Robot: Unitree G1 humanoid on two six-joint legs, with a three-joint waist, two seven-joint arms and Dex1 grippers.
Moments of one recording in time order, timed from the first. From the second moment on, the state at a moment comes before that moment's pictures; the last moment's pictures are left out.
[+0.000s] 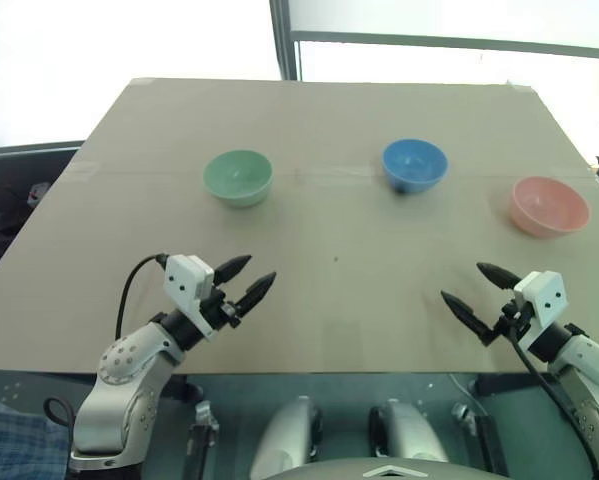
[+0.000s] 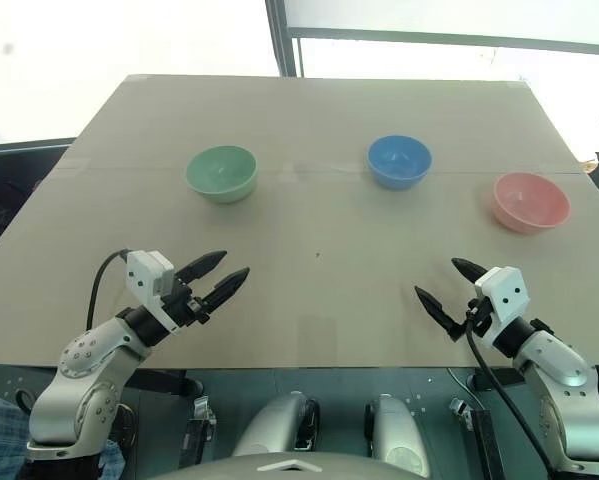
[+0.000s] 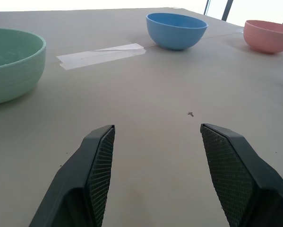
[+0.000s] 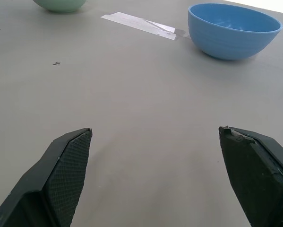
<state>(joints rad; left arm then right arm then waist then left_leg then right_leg) 0.16 0.45 0.20 -0.42 -0.46 0.30 -0.68 0.23 -0.50 -0.20 -0.35 0.34 0.15 0.69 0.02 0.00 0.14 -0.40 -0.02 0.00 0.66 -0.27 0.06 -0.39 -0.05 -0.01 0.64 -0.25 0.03</state>
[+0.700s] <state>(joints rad) 0.14 0.45 0.20 -0.42 -0.50 0.29 -0.68 0.22 -0.52 -0.21 -0.27 0.32 0.10 0.69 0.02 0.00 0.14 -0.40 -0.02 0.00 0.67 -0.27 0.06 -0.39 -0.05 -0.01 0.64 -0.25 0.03</state>
